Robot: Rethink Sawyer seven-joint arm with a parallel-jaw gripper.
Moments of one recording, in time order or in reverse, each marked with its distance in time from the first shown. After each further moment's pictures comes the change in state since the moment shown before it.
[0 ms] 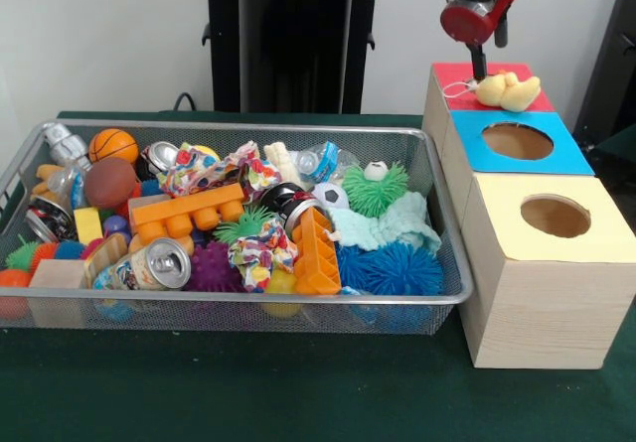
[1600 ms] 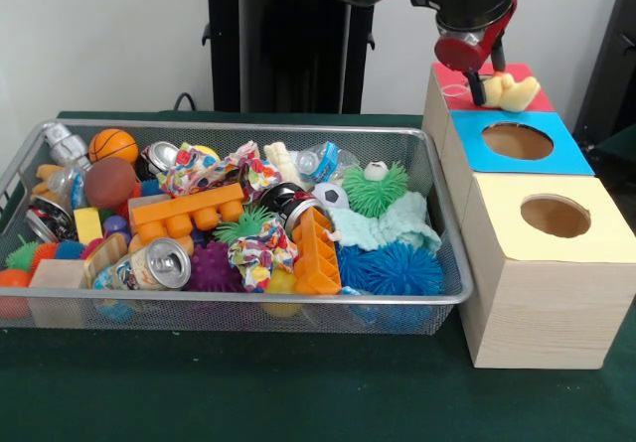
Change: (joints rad) arm -0.038 0.105 0.007 0.011 -0.097 -0.092 0.000
